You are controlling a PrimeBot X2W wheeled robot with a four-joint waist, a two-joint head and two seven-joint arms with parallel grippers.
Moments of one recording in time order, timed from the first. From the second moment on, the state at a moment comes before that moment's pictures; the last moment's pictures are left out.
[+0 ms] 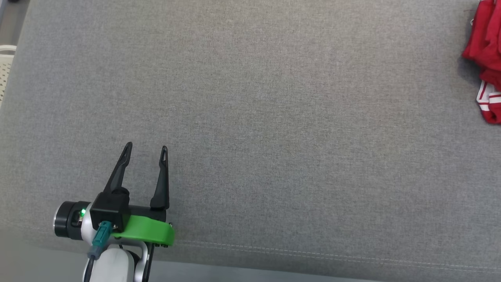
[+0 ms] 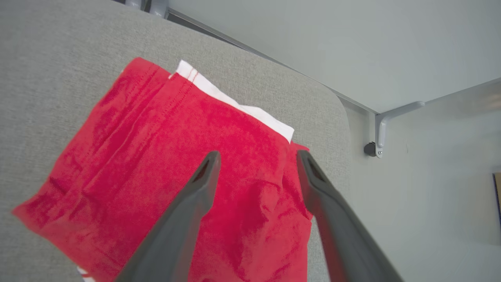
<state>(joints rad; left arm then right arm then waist) -0.15 0.08 -0.11 0.16 -0.05 -0.06 -0.26 -1.44 -0.87 1.28 1.04 0.97 0.13 0.38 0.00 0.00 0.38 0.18</state>
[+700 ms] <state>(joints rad) -0.09 0.07 -0.08 0.16 -0.06 -0.05 -0.26 -1.18 -0.69 1.19 0.90 1.16 0.13 -0.25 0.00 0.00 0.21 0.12</state>
